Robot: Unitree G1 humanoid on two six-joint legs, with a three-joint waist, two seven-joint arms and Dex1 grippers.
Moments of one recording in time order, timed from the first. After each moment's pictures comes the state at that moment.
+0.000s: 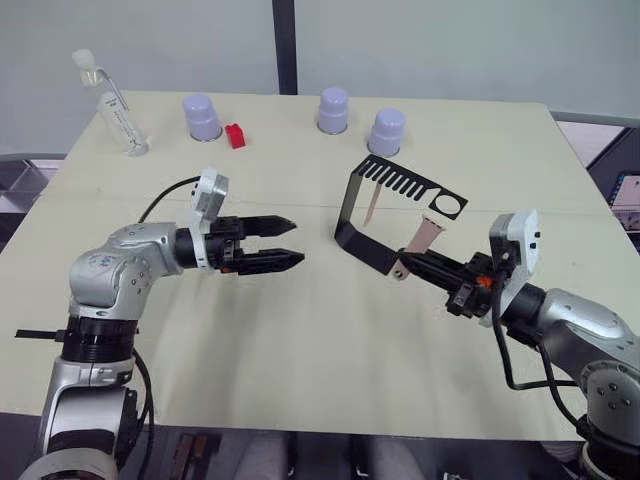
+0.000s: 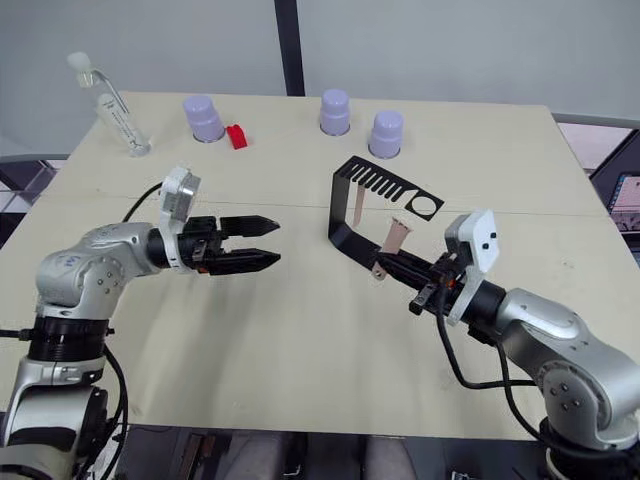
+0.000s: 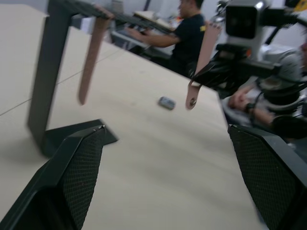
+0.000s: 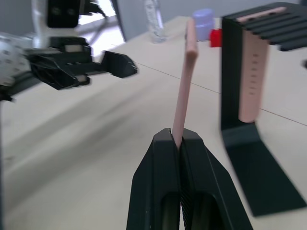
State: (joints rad) left arm -0.68 0.55 0.03 0.00 -0.72 0.84 -1.14; right arm -0.24 -0.58 -0.28 -0.65 1.00 0.95 0.57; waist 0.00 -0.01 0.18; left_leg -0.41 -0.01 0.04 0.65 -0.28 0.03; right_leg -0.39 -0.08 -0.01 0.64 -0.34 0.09
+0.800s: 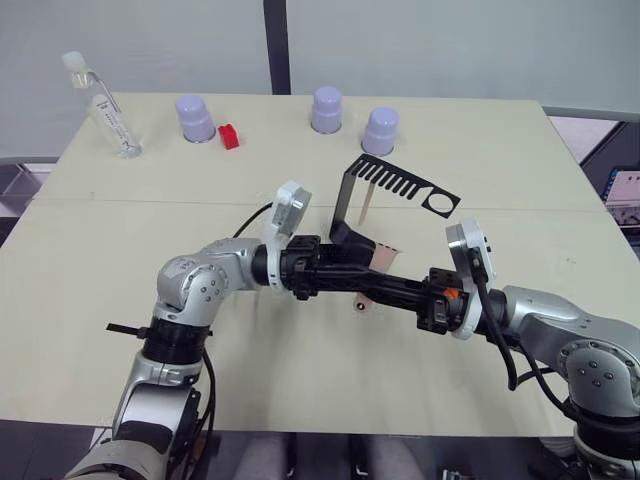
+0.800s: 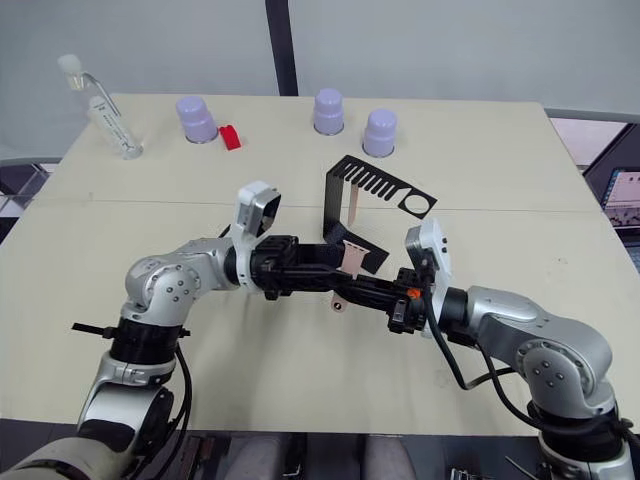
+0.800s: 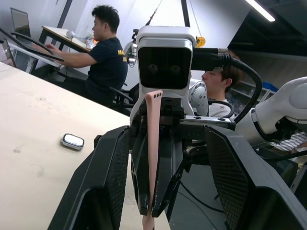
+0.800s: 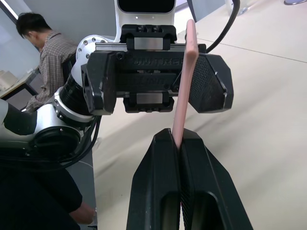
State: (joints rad) left arm -0.69 0.32 -0.08 -0.06 -0.79 0.90 -1.07; right arm -0.29 -0.63 -0.12 -0.58 1.09 0.94 0.62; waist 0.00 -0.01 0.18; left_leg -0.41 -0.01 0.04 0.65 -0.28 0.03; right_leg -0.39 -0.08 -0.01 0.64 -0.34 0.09
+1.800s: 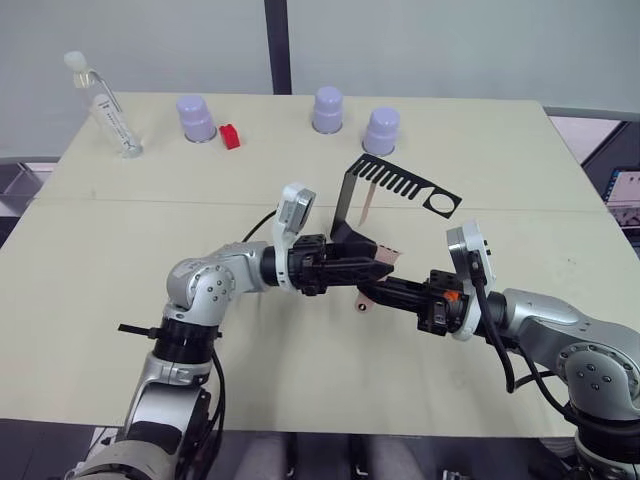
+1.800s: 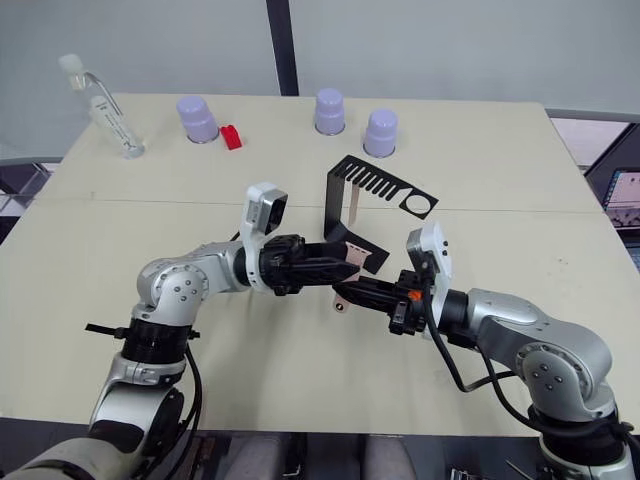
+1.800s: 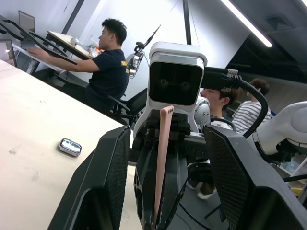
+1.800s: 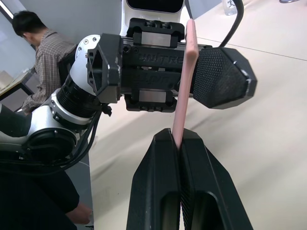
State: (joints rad) left arm -0.69 0.26 -0.05 -0.02 -0.84 0.95 -1.00; right arm -0.28 -0.63 -0.12 -0.58 1.09 0.94 0.62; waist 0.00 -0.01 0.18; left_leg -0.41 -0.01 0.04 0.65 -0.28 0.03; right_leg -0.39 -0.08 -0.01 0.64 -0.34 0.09
